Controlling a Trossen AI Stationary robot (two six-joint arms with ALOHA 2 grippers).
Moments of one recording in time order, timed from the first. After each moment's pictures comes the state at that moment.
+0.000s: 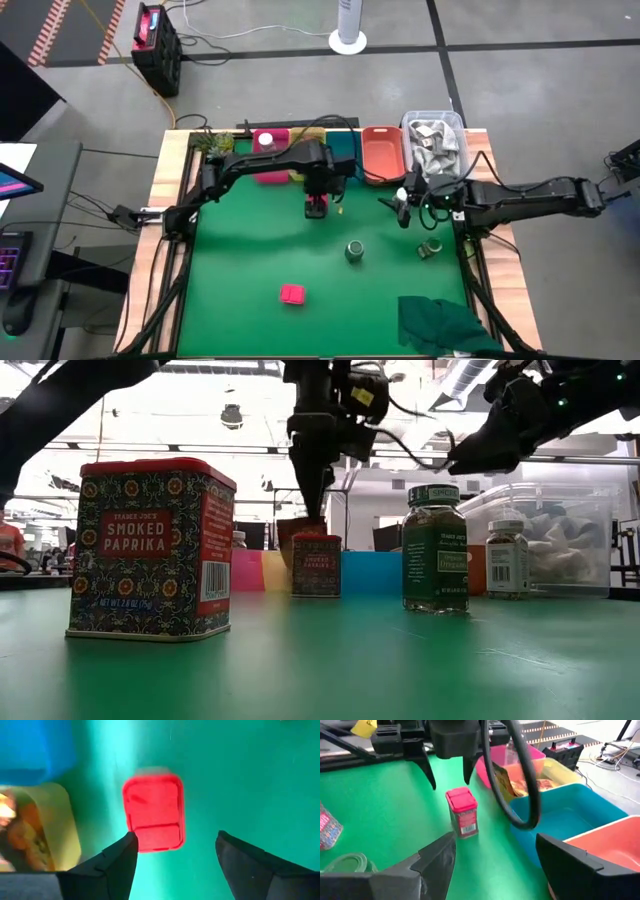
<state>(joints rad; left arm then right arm) 0.19 2.22 2.21 -1.46 0.05 0.21 -0.06 0.75 0.44 -0.05 0.27 0.12</state>
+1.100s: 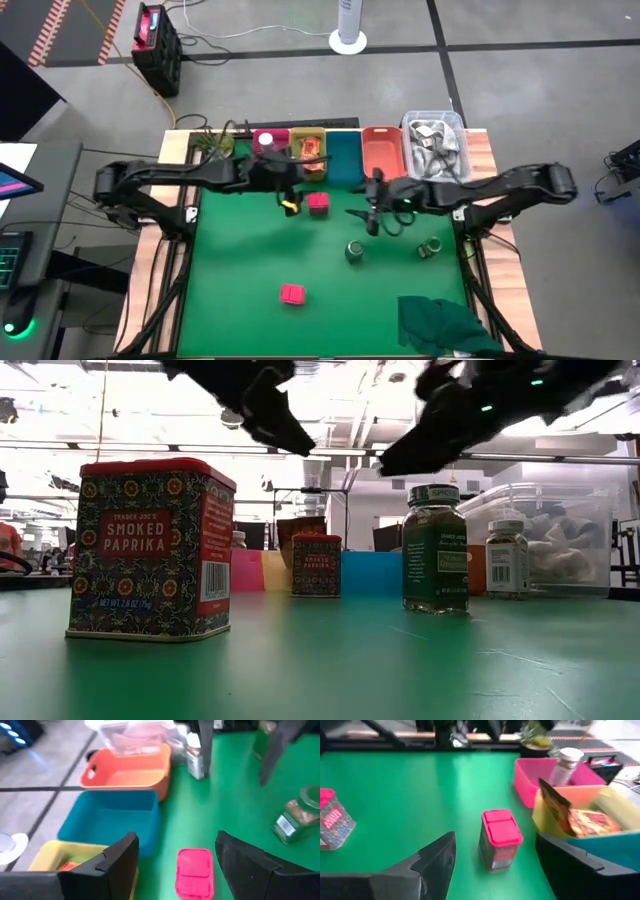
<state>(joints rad) 0.15 1.38 1.06 -0.16 -0.16 0.16 -0.04 1.27 0.65 0.24 0.14 -0.03</state>
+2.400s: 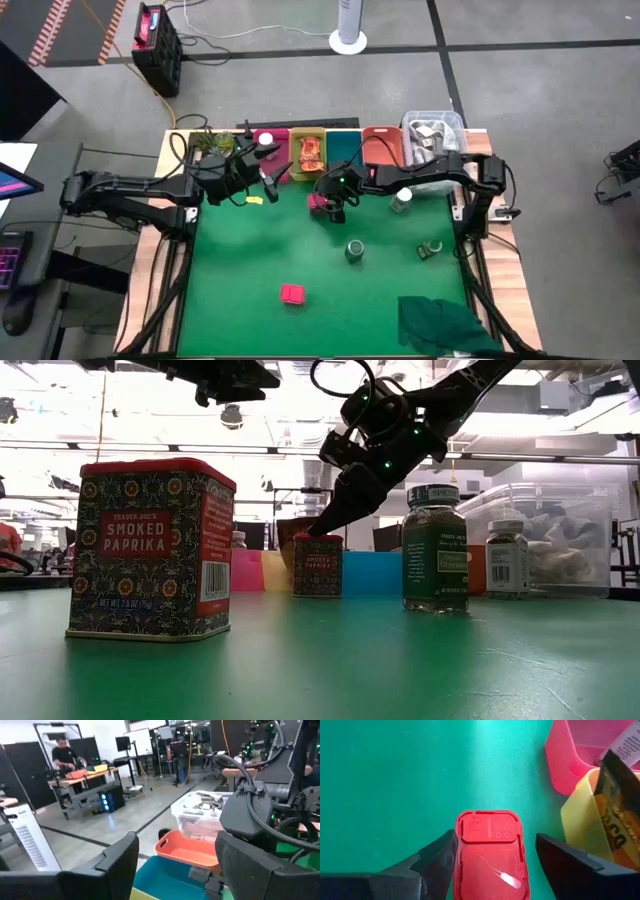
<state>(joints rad) 0.09 1.03 0.74 0.36 -0.51 0.15 -0.20 1.82 1.11 -0.01 -0.11 -0.25</state>
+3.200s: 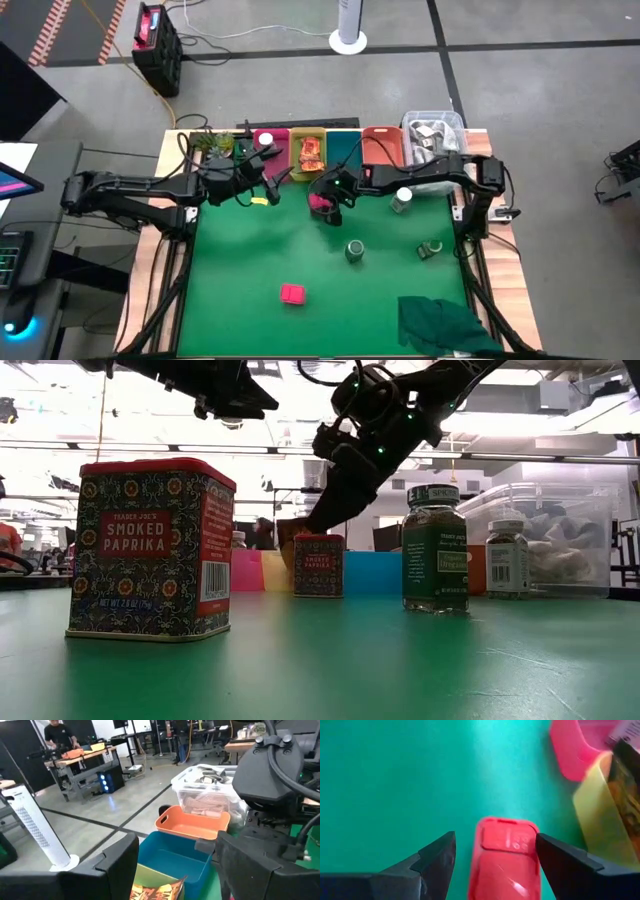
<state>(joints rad) 0.10 1.05 0.74 0.24 -0.51 0.11 -0.18 1.82 1.21 -0.15 -0.07 -0.08</state>
